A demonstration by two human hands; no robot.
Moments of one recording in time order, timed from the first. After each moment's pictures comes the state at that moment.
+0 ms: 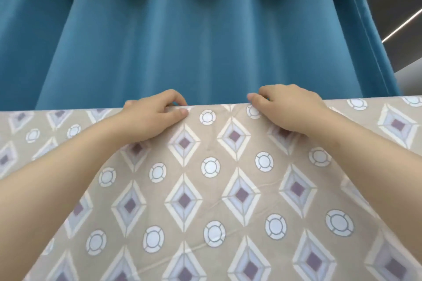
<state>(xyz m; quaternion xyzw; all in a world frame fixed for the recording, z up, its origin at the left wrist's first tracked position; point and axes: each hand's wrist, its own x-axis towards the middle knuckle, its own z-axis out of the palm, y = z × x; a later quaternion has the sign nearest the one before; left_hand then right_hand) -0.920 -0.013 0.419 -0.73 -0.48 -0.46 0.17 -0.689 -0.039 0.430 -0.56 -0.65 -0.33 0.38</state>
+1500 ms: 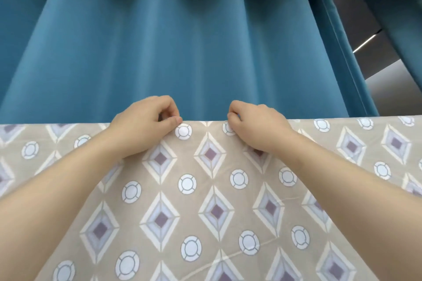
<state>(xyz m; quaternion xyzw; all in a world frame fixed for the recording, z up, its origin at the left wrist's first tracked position) -0.955 0.022 0.430 -0.76 -0.36 -0.50 0.21 -0.753 -0.009 0.428 -0.55 -0.65 -0.33 0.40</state>
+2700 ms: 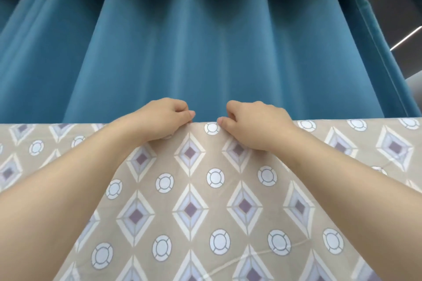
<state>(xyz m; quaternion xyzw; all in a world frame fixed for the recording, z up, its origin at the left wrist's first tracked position) -0.975 -0.023 0.443 -0.73 -0.48 -0.47 0.11 -0.803 -0.043 0.434 -0.54 -0.69 -0.34 0.35</state>
